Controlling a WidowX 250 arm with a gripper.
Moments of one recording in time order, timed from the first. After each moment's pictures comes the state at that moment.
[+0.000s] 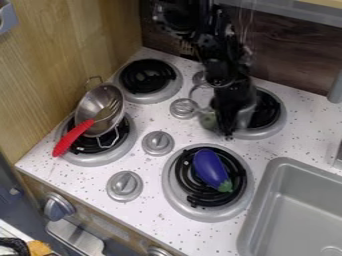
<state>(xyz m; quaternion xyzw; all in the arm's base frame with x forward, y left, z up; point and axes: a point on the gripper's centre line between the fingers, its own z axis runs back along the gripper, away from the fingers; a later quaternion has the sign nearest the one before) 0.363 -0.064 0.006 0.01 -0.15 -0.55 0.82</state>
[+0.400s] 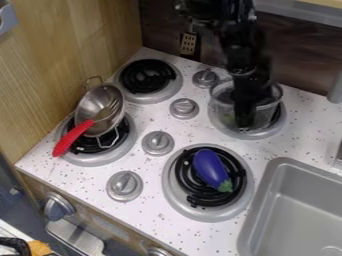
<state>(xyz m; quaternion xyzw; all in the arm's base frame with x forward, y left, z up) 0.379 -0.083 0.017 -0.01 -0.14 -0.59 0.79</state>
